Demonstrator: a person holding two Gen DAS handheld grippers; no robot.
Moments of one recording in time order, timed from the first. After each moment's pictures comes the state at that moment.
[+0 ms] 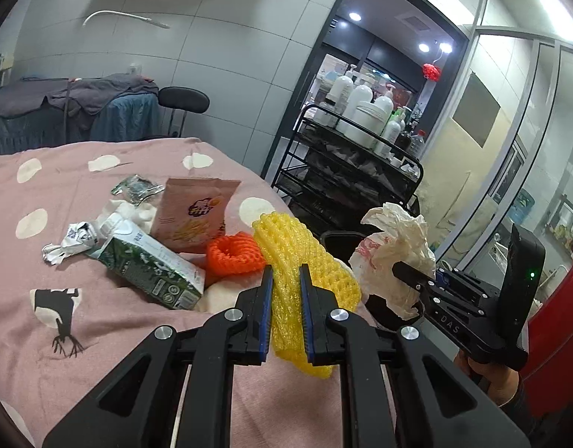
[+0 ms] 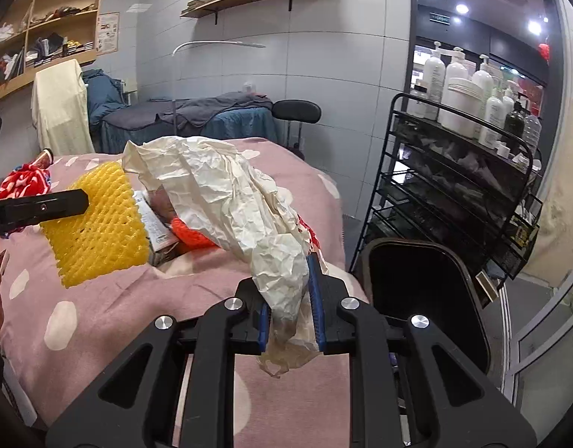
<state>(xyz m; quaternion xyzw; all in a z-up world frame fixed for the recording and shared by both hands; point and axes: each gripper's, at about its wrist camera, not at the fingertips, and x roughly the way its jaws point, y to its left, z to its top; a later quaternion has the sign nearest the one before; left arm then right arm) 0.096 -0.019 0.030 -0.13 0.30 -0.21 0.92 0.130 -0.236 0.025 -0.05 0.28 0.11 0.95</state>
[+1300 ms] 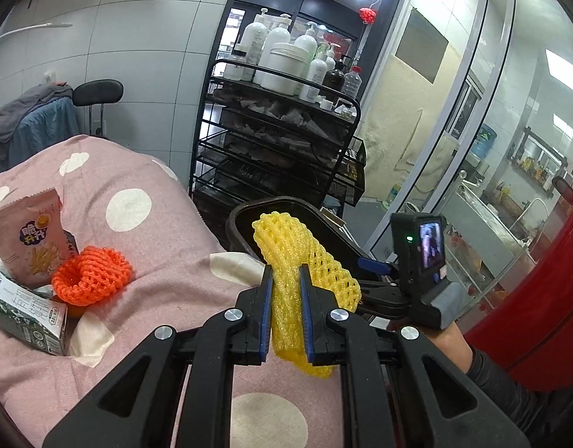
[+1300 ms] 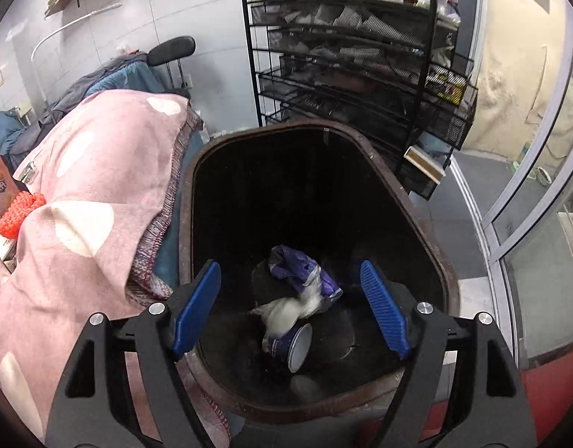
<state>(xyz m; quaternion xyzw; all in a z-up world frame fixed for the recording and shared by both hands) 0.137 -0.151 0.018 -0.05 0.34 -0.32 0.89 0.202 -0.388 -0.077 0.06 0.42 -0.06 0.91</state>
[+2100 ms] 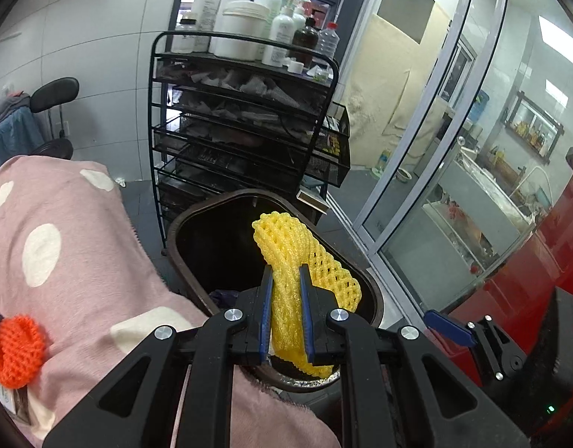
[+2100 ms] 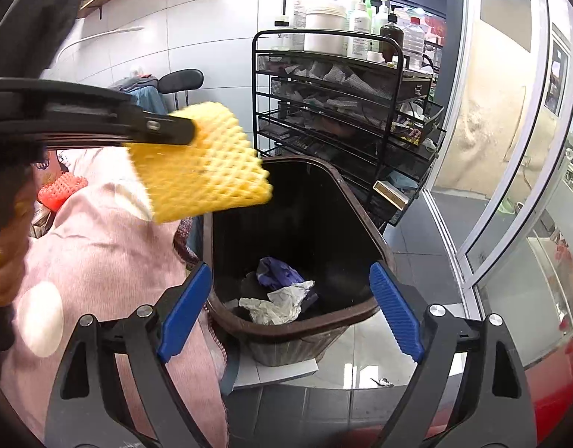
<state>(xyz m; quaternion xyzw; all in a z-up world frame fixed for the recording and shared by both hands) 0.197 -0.257 0.002 0.01 0.38 -0.35 0.85 0.113 -0.376 -0.035 0.01 0.35 -0.07 0.94</state>
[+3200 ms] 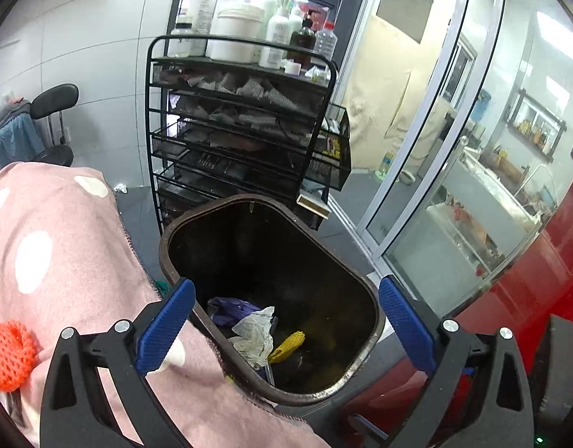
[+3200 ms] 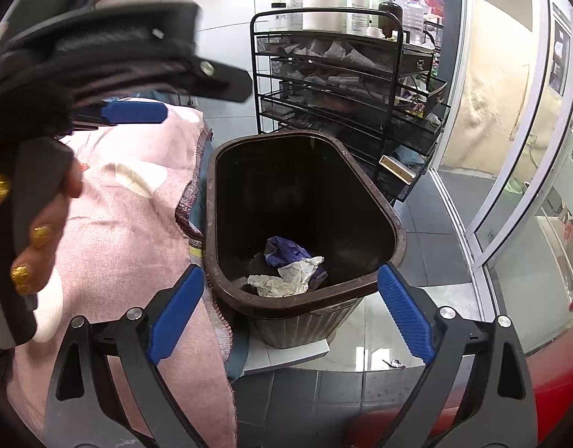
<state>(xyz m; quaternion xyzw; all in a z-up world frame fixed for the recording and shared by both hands) 0.194 -0.263 0.003 0.01 0.36 -0.35 0.87 0.109 -0.374 -0.055 0.04 0.37 -0.06 0.92</state>
